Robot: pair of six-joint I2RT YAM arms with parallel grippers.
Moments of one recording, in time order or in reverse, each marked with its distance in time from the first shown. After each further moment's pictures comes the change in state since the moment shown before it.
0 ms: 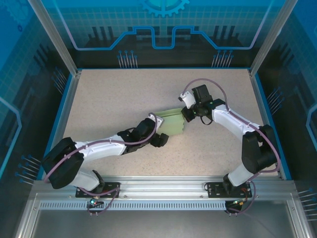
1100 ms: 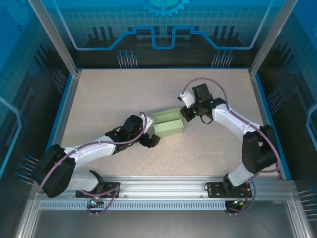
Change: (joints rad) left arm 0.172 -0.100 -0.113 0.007 0.194 0.209; right arm -0.005 0.000 0.019 -0.013 -0.046 -0.031
